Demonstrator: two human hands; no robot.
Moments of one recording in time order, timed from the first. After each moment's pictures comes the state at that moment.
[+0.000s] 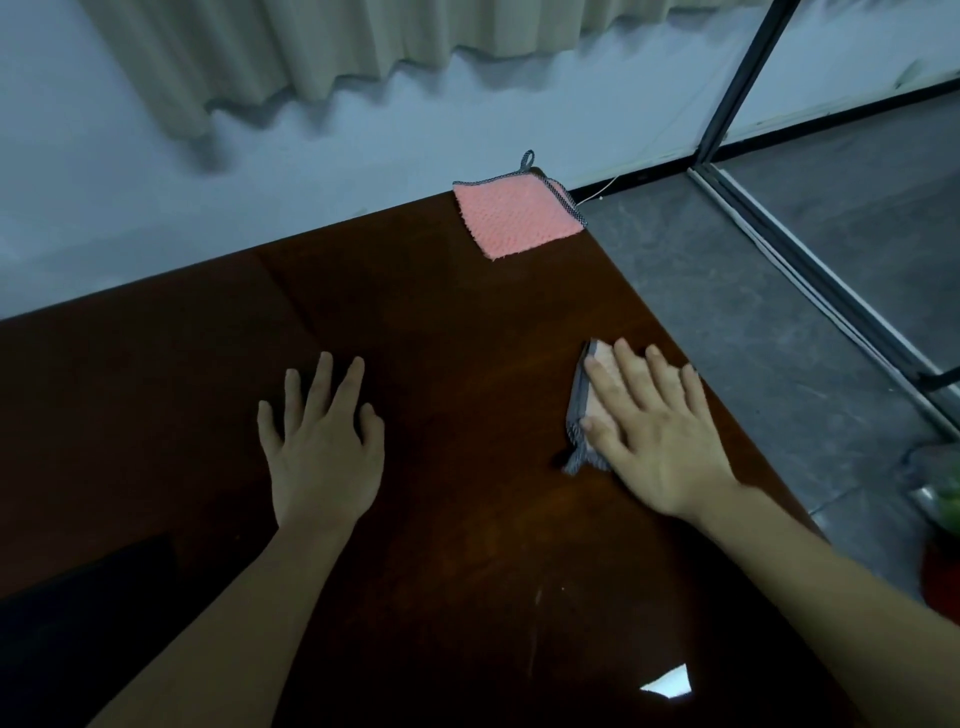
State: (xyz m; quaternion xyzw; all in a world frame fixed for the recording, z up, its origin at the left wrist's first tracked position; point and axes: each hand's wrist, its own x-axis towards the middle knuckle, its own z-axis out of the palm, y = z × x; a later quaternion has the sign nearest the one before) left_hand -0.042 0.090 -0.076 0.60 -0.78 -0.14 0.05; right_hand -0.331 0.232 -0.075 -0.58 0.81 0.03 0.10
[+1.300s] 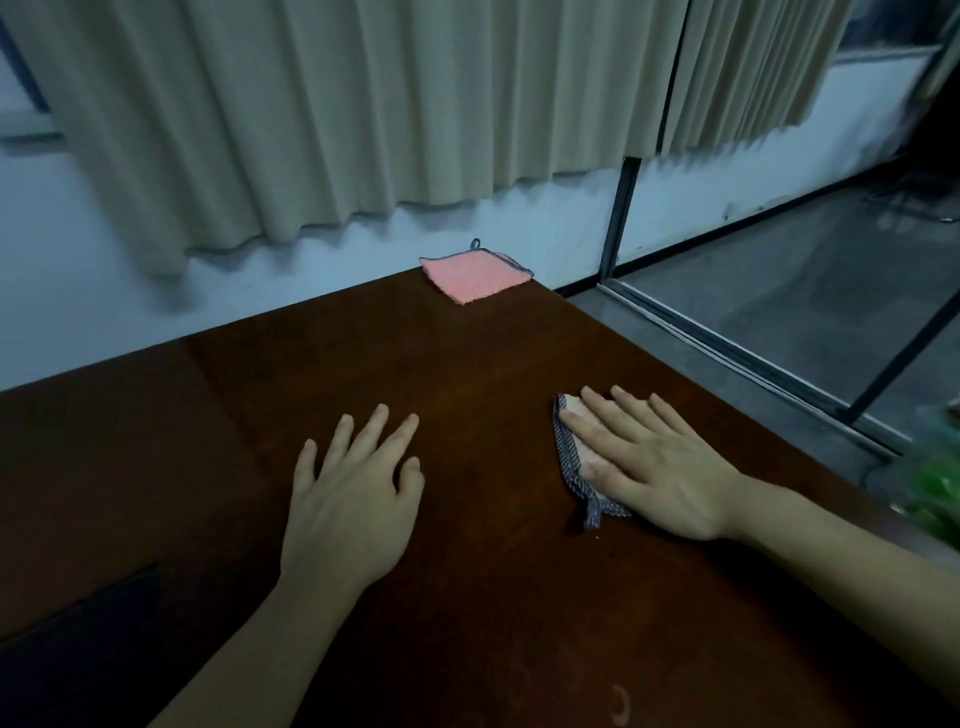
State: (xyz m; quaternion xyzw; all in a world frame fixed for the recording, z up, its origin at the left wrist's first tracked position) left_hand -0.018 0.126 -0.082 0.43 -0.89 -0.12 0.05; right_hand -0.275 0.290 -0.072 -0.60 0.79 0.03 0.10
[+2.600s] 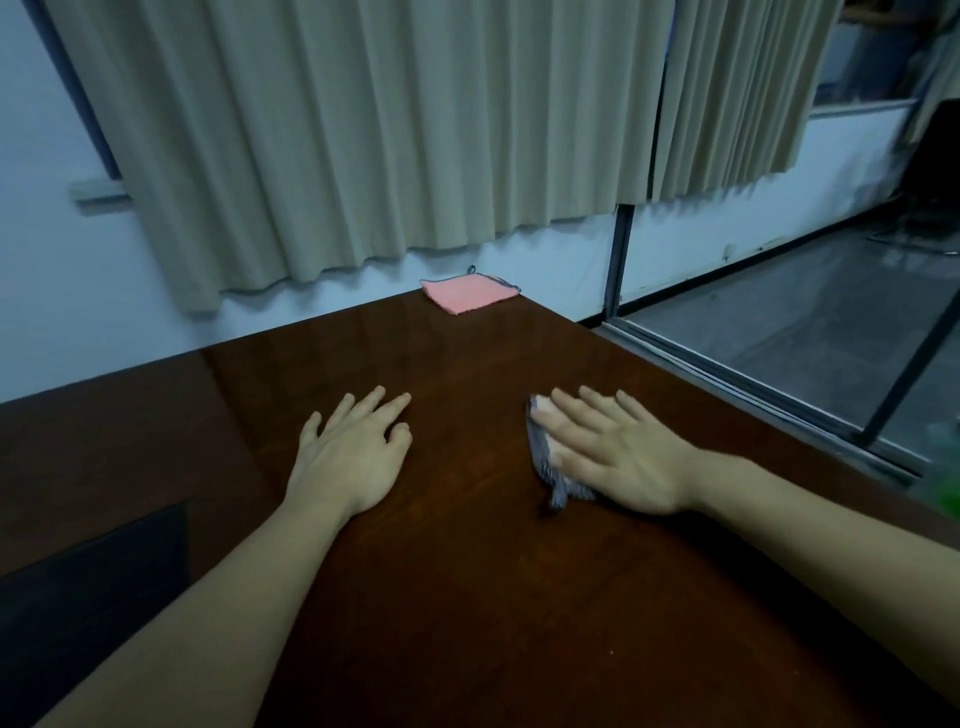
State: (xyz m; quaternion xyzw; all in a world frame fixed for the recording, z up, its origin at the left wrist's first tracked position) left_hand -0.021 0.128 -0.082 0.44 -0.89 -0.10 0.04; right_hand -0.248 0.318 -0.069 -0.62 0.77 0.04 0.10
